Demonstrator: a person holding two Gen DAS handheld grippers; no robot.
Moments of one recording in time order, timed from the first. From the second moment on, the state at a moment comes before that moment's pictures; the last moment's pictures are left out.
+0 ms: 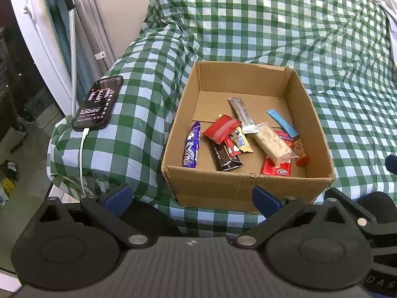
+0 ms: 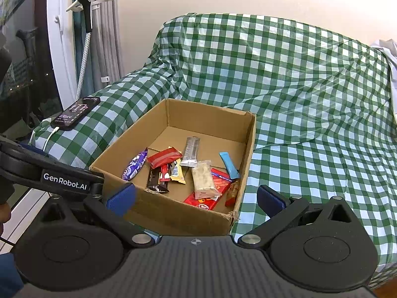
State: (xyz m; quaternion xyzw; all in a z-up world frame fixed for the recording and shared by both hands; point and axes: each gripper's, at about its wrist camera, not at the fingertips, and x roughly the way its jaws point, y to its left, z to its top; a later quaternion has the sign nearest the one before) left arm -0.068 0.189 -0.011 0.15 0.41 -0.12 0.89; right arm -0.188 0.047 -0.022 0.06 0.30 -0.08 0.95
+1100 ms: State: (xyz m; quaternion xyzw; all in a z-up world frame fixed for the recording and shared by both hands) left arm -0.074 0.186 -0.011 0.15 0.41 -0.12 0.89; right arm -0.188 0.048 -0.020 0.05 0.30 -0.08 0.95
